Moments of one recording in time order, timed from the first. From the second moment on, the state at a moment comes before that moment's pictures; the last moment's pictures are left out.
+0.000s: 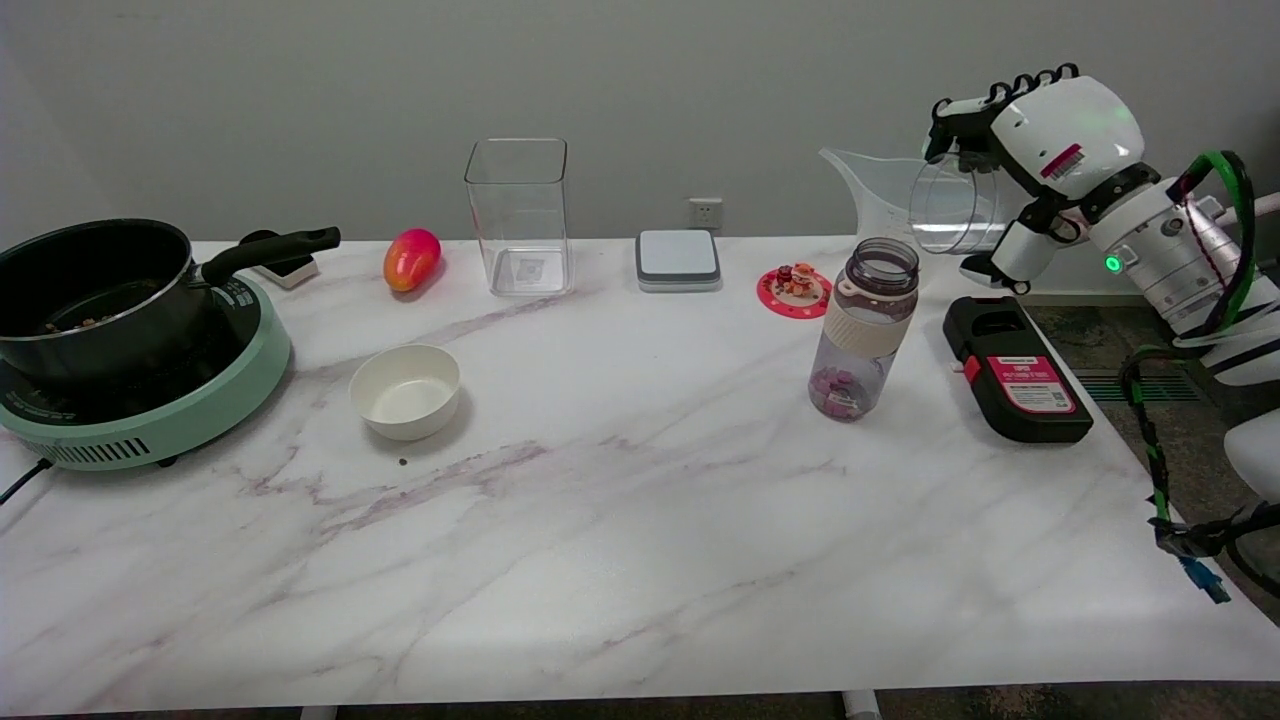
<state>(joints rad) -0.19 -0.74 -1.17 1.46 -0.06 0.60 0.80</state>
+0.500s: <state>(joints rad) -0.16 -0.71 -1.18 1.48 -0.23 0.58 0.87</state>
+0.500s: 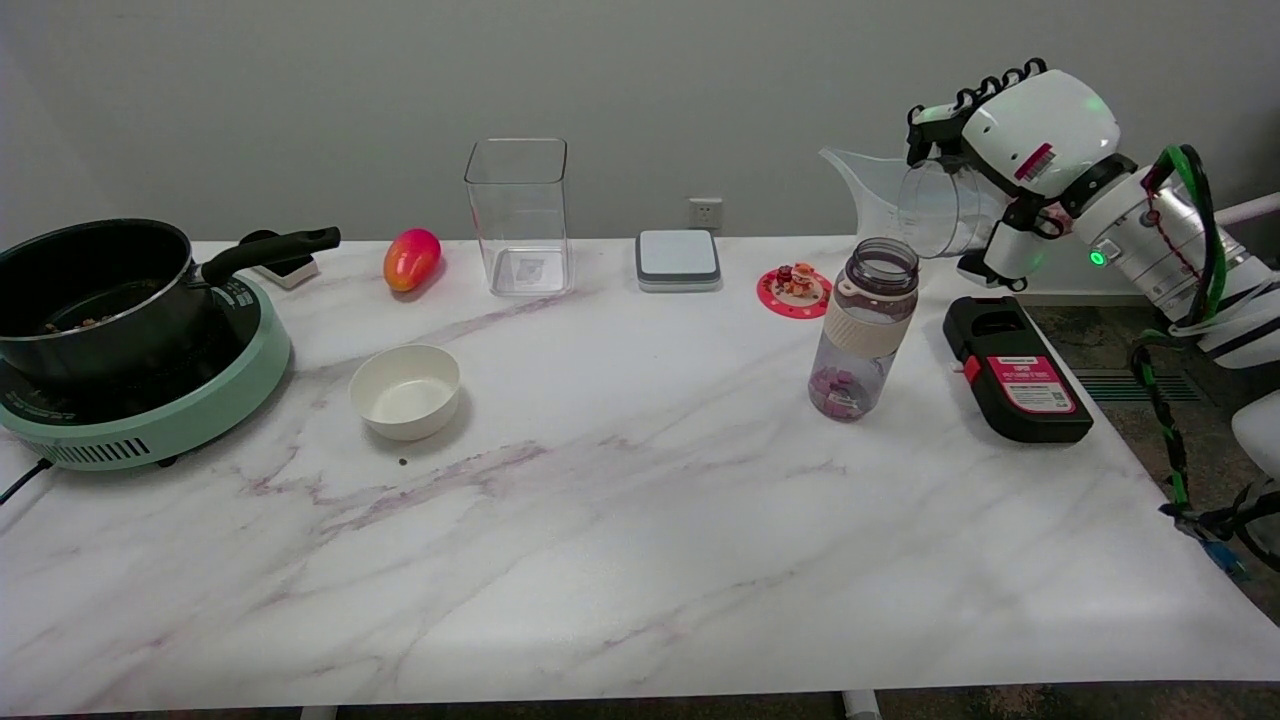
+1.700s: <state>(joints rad) -0.14 -0.69 -1.18 1.52 -0.38 0.52 0.91</state>
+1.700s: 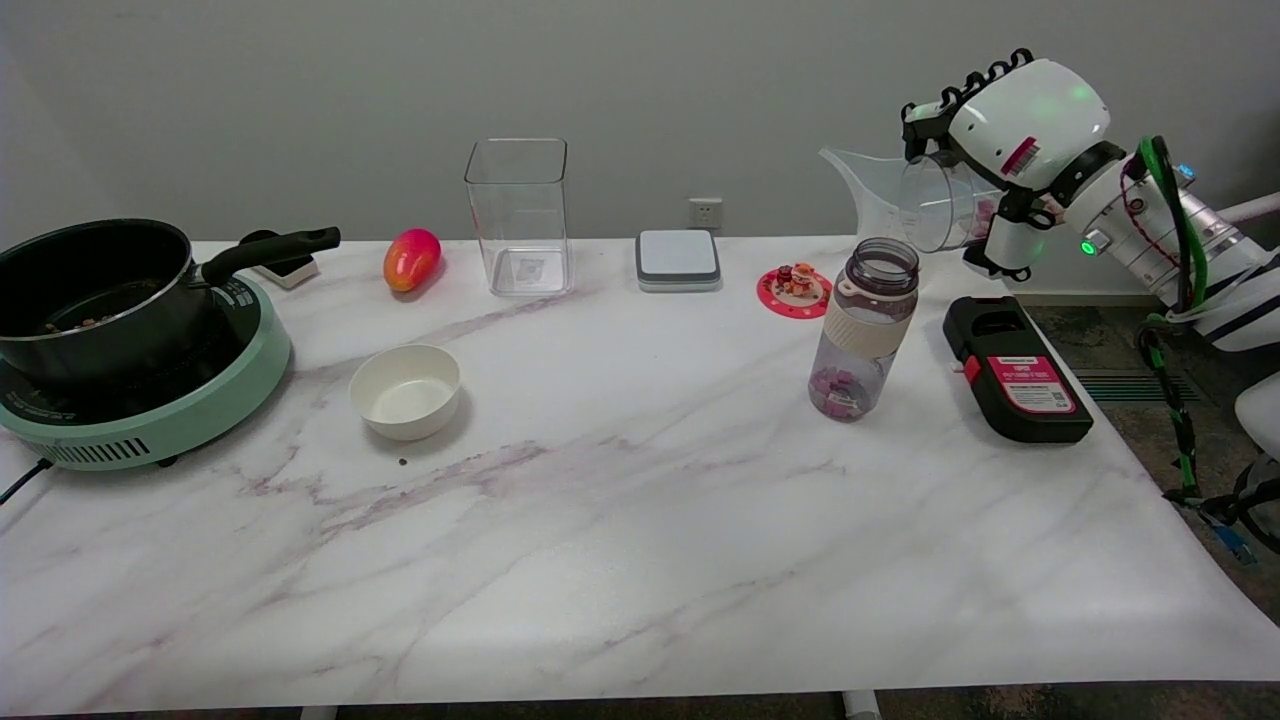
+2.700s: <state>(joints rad) 0.00 -0.67 -1.31 1.51 -0.39 0.49 0.91</state>
